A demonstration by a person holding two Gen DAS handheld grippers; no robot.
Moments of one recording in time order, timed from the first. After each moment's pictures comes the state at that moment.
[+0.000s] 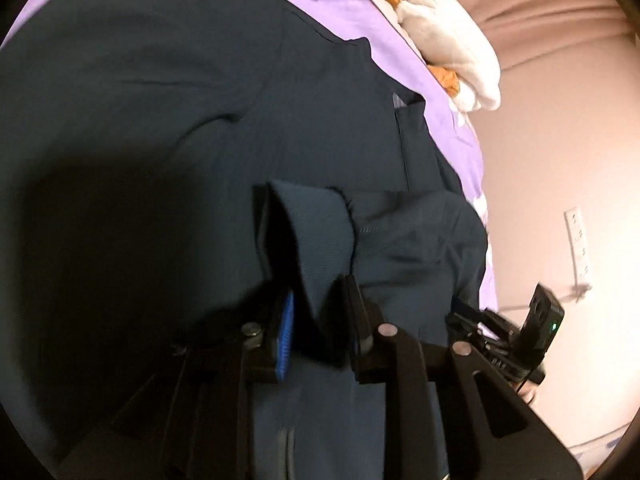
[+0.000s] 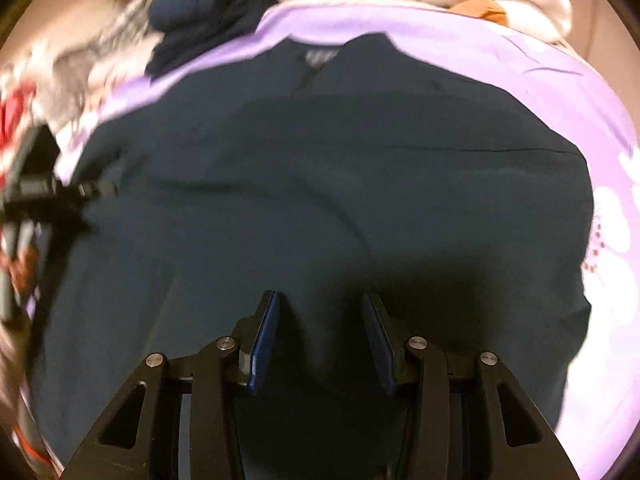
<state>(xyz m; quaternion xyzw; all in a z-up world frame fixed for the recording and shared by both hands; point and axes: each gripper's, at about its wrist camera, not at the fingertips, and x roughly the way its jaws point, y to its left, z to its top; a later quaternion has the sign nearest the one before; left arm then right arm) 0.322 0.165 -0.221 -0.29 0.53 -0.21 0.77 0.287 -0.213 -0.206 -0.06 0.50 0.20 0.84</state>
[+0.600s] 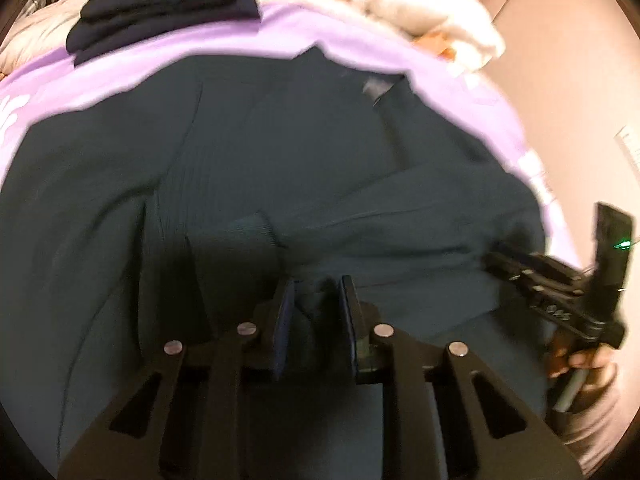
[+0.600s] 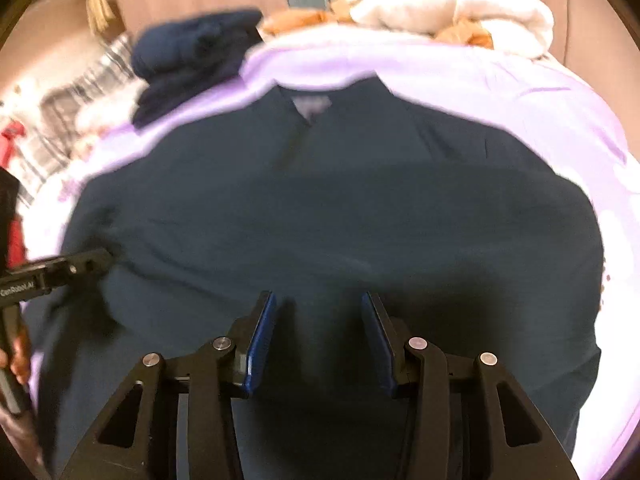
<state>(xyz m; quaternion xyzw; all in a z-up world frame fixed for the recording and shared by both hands) 0.332 0.082 -0.213 -0.10 0.50 -0.15 0.85 0.327 -0.198 -0.206 0.00 0.45 0.16 0.88</state>
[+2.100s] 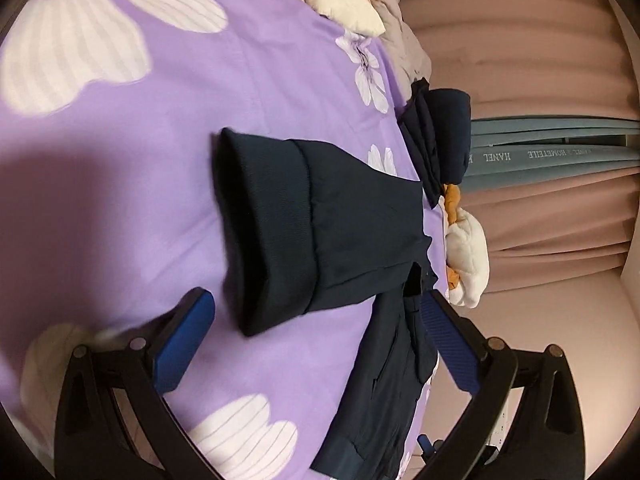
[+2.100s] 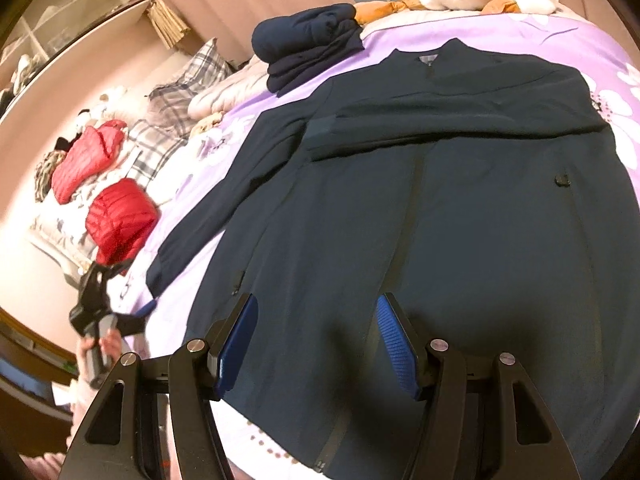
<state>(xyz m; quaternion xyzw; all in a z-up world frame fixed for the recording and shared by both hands) -0.026 0.390 -0.228 -0.58 0.32 0.03 0.75 0.107 -0.146 -0.168 0.12 0.45 0.29 0.84</state>
